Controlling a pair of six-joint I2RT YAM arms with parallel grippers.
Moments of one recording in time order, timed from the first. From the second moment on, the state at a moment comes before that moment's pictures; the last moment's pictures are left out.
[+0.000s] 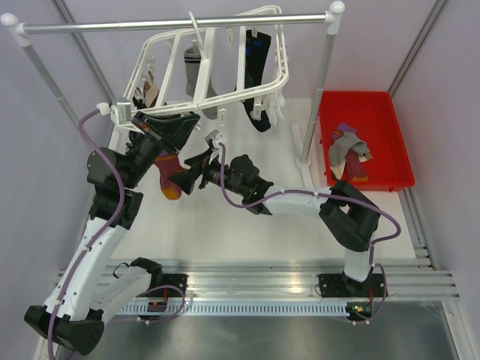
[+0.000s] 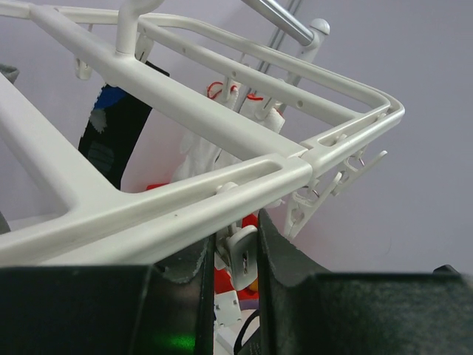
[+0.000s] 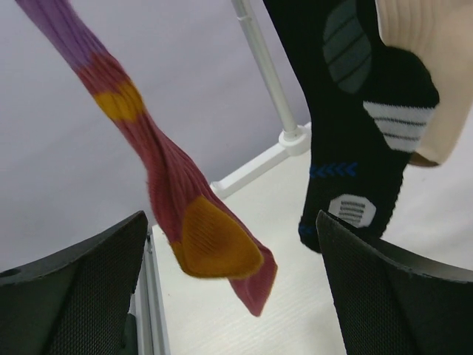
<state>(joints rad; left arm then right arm) -0.33 0.88 1.03 0.27 0.34 -0.61 0.99 1.88 1.19 0.82 -0.16 0.45</state>
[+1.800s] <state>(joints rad) -0.35 0.60 0.87 0.00 0.64 -0.53 1.08 1.68 1.23 0.43 0.11 0.34</state>
